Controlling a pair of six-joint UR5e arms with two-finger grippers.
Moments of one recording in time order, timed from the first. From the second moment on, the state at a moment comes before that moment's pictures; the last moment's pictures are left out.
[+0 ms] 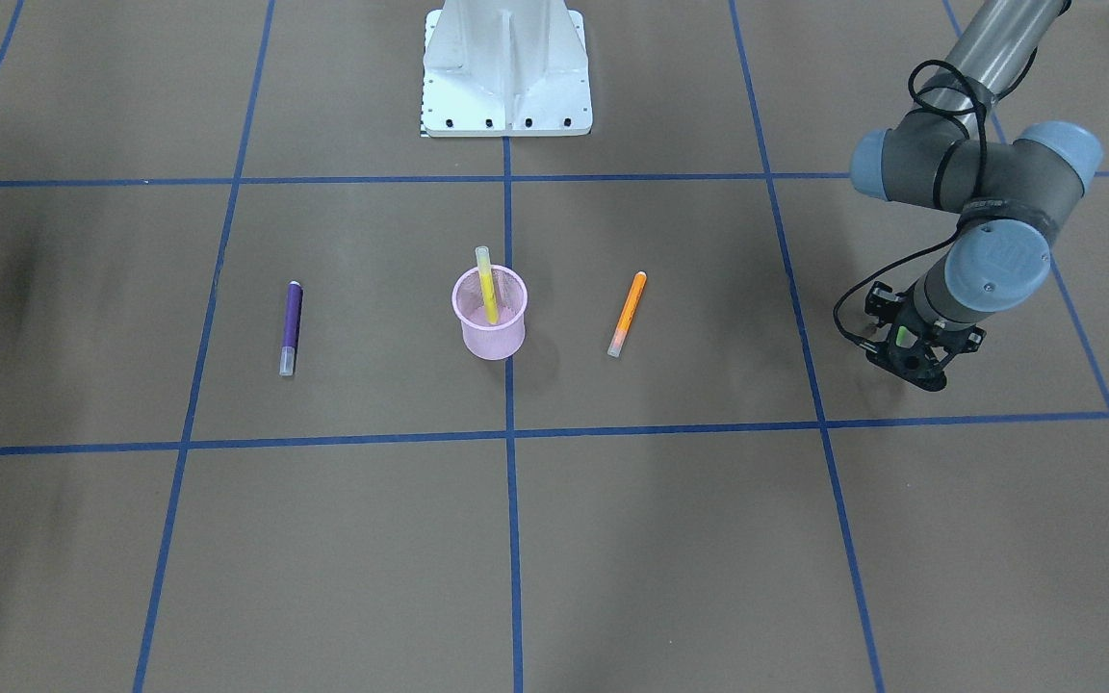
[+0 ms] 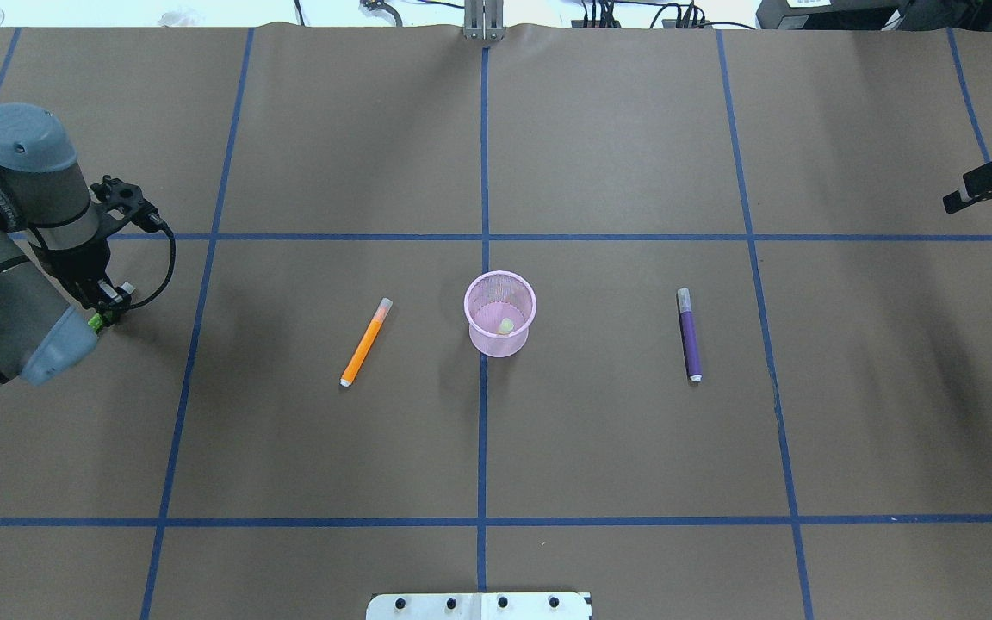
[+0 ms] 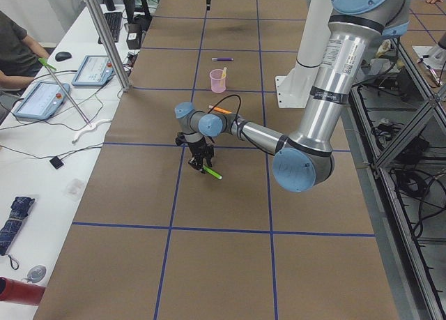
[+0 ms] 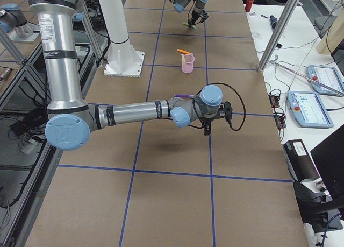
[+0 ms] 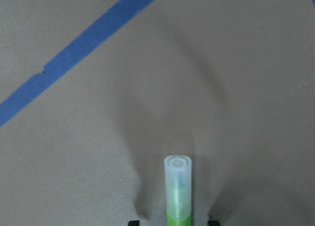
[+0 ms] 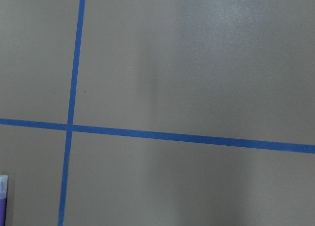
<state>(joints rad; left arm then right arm) -0.88 -1.88 -1.52 -1.48 -2.12 -0.02 1.31 -1.48 1.62 -1.19 2.49 0.50</state>
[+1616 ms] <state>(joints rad) -0.59 -2.42 -1.75 -1.51 -1.75 -0.31 1.33 -1.47 1.65 -1.20 2.48 0.52</state>
